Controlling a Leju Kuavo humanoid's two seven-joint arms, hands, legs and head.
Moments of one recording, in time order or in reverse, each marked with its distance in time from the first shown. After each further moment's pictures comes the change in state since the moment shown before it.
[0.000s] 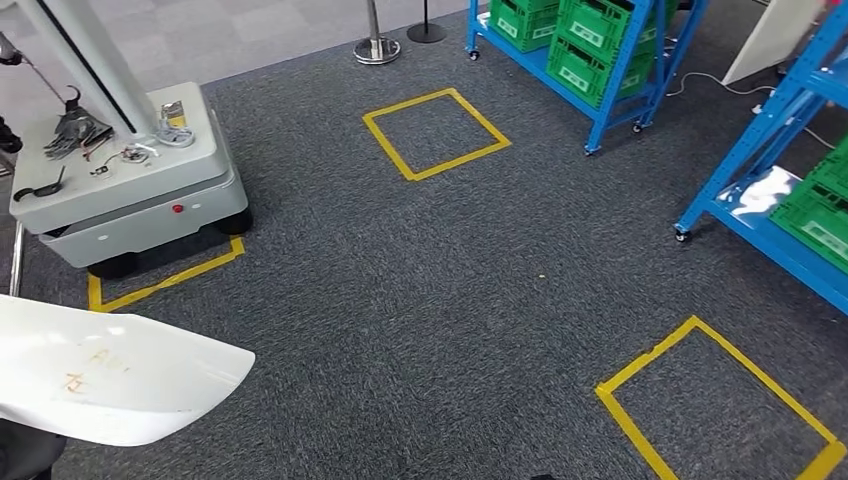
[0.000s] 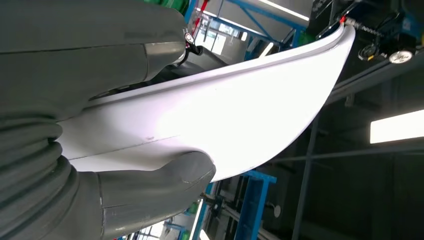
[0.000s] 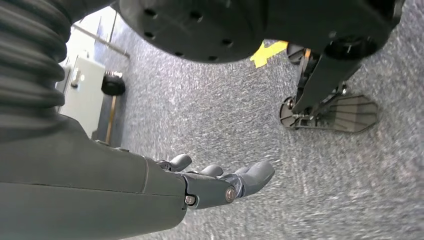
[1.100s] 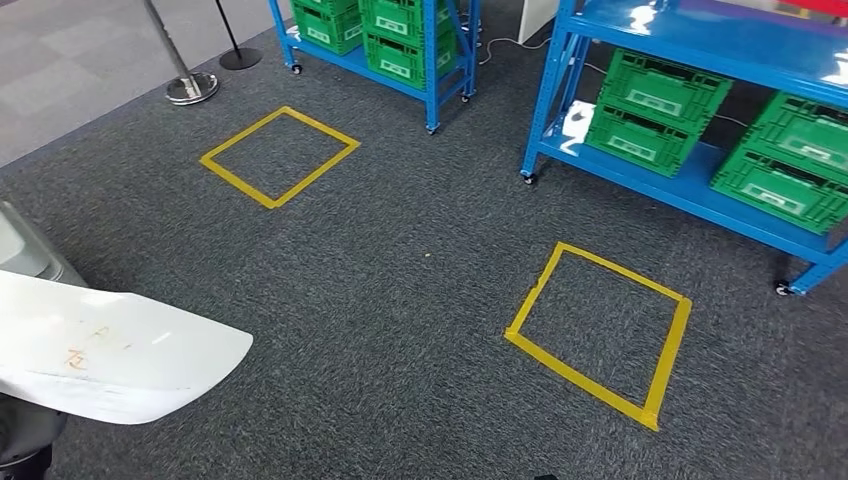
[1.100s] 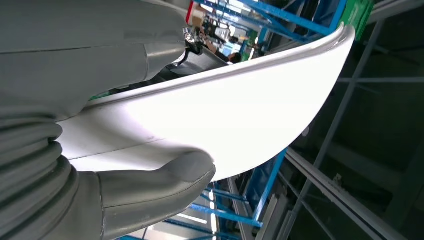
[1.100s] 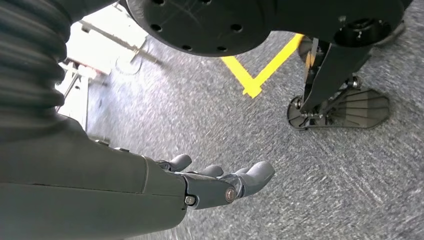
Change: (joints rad) left arm -0.075 -0.009 0.007 0.054 0.006 -0.008 0.039; right arm -0.002 -0.004 0.008 0.000 -0.026 -0.006 0.047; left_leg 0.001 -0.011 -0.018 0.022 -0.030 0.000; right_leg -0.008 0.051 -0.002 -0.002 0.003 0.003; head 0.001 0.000
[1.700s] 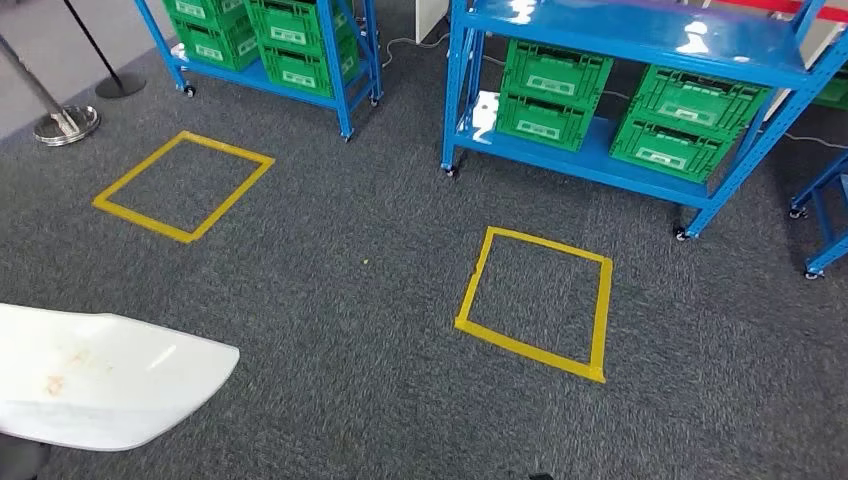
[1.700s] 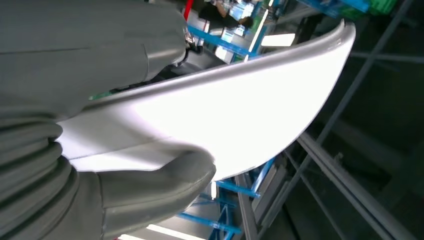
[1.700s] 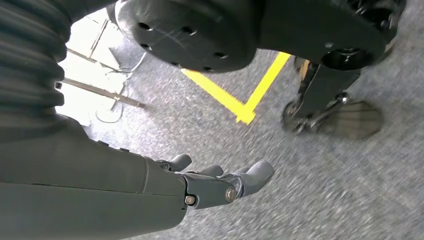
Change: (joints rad) left arm 0.086 -0.044 0.068 -0.071 -0.023 -0.011 -0.015; right arm -0.005 -0.005 0.003 0.000 0.000 -0.009 0.000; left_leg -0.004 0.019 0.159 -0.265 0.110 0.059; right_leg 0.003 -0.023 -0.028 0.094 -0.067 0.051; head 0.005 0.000
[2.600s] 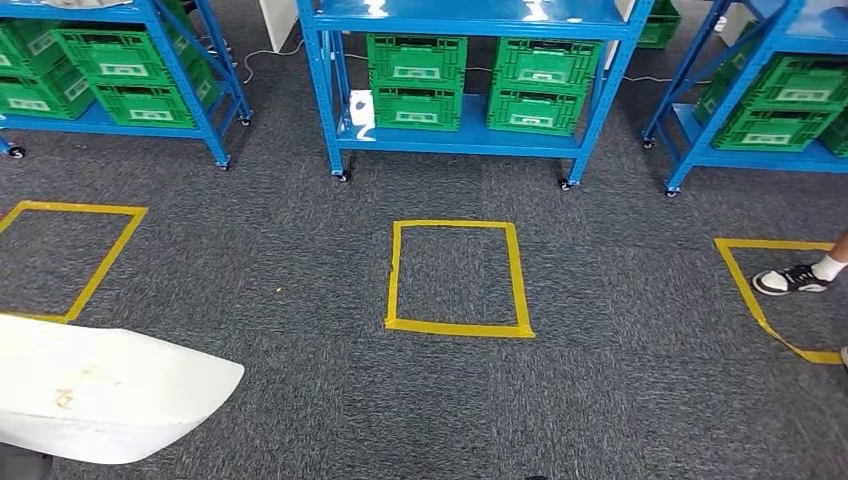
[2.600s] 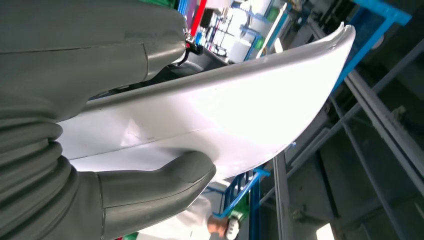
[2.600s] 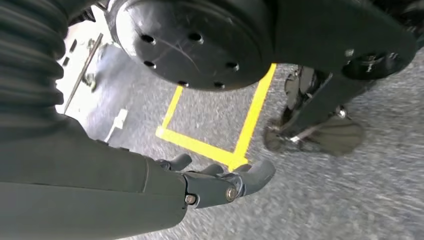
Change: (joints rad) left arm 0.069 0.033 -0.008 -0.019 0.011 -0.006 -0.002; right arm 0.011 0.016 -0.029 0.000 -0.001 0.042 -0.041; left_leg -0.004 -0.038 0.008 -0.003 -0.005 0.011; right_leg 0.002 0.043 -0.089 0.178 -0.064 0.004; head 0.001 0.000
